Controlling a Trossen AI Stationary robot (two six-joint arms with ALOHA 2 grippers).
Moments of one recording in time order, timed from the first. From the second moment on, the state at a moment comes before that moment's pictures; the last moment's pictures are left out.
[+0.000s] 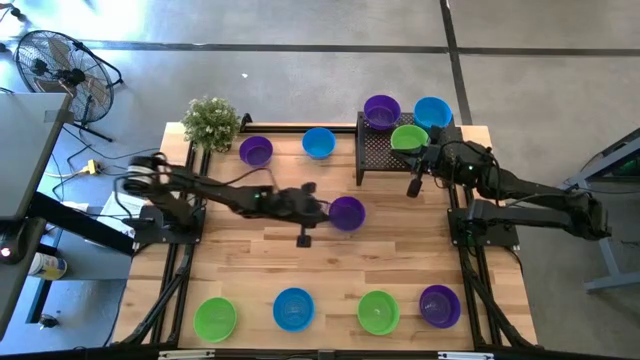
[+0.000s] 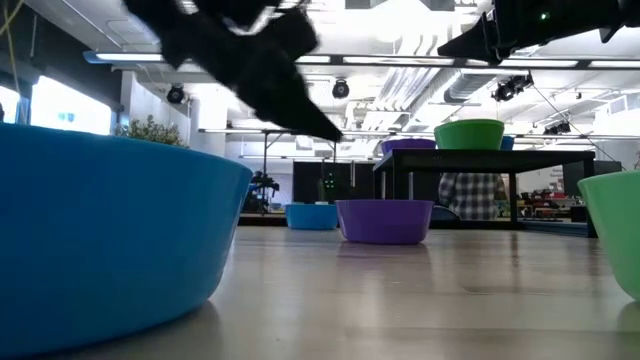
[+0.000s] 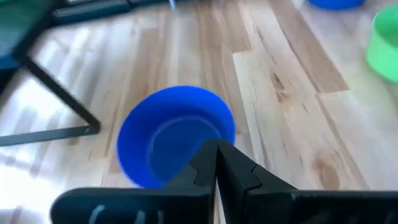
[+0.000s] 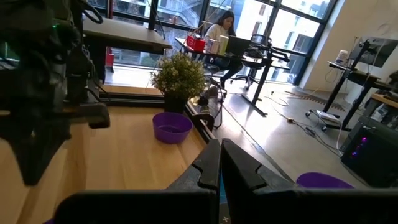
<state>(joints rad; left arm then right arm) -0.05 1.62 0.90 0.21 -0.08 0.15 -0.36 0.67 0.53 0.09 0.05 -0.22</state>
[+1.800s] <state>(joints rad) -0.05 1.26 0.33 0.63 -0.15 0.03 0.13 1.71 0.98 -0.40 0.26 -0.14</state>
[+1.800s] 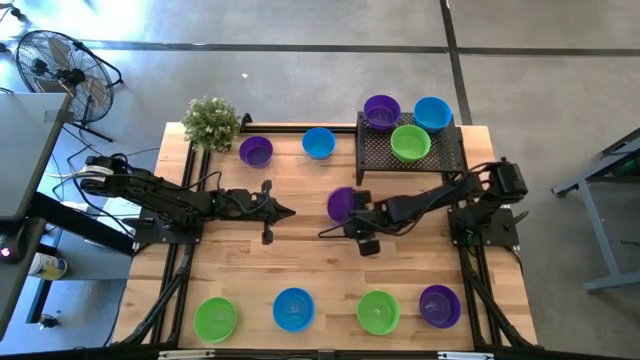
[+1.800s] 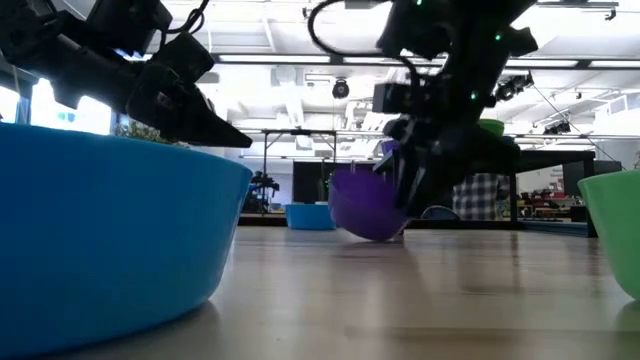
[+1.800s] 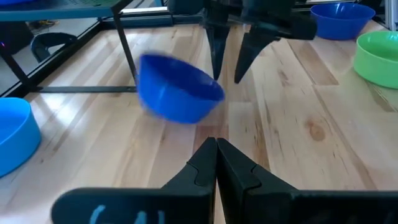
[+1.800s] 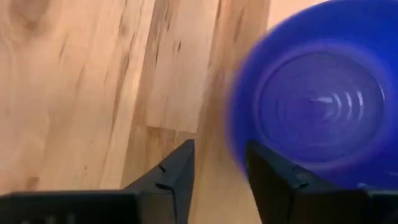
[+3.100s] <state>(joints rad) -0.05 1.26 0.33 0.62 -0.15 0.02 0.12 1.56 1.06 -0.52 0.23 -0.21</state>
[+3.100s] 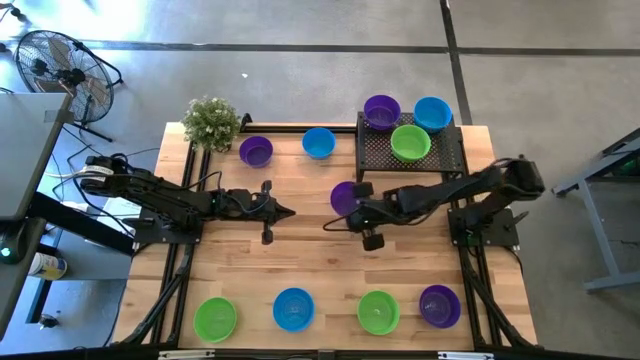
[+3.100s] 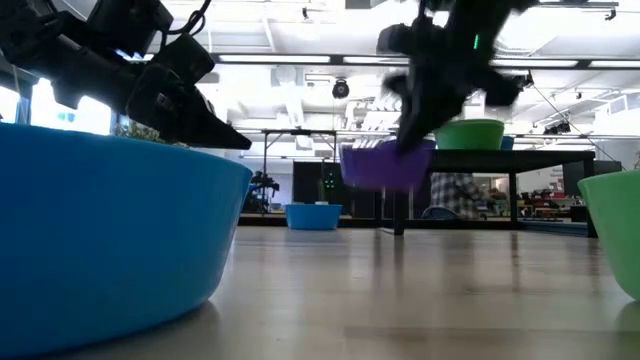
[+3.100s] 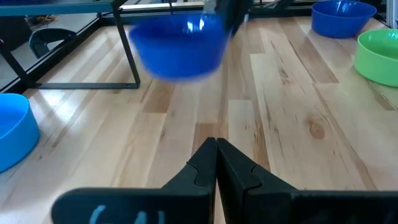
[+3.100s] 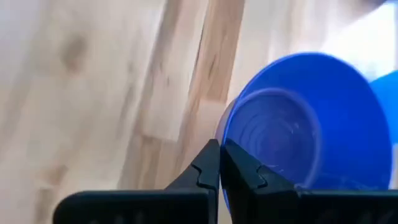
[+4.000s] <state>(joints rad) -0.05 1.26 0.33 0.62 -0.15 0.02 -0.36 1.41 1.68 -0.97 0.31 -0.27</state>
